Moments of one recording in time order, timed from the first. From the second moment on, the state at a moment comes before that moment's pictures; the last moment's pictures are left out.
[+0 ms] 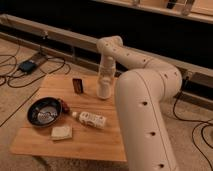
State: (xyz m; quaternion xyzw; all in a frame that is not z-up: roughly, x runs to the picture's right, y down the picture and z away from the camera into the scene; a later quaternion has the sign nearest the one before) arm 0.008 -0.047 0.886 -0.27 0.21 0.68 0.65
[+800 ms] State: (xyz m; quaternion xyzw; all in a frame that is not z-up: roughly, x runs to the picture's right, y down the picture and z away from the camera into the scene) arm -0.055 -0.112 0.807 -0.26 0.13 0.61 0.74
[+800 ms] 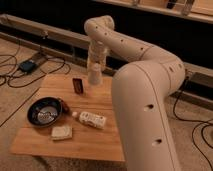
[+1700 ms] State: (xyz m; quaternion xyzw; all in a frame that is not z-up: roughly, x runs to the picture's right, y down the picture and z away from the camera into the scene) arm -0.139 -0.102 0.789 -0.29 0.09 0.53 0.79
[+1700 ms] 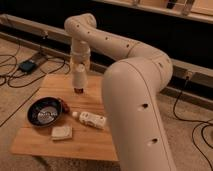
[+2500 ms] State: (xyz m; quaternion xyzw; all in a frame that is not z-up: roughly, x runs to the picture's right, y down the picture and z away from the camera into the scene) arm -0.168 -0.101 0.821 -0.25 0.07 0.50 0.83
